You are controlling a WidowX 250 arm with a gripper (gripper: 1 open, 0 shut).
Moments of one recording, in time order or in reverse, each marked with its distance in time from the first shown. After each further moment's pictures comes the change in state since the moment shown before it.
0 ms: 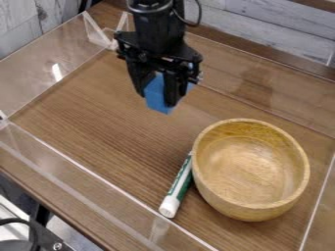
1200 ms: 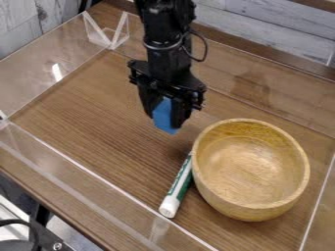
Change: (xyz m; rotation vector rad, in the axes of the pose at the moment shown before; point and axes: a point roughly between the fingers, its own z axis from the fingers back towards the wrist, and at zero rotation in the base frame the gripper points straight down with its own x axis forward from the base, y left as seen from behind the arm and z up) arm 0.010 0.002 -0.047 0.012 0.033 -0.024
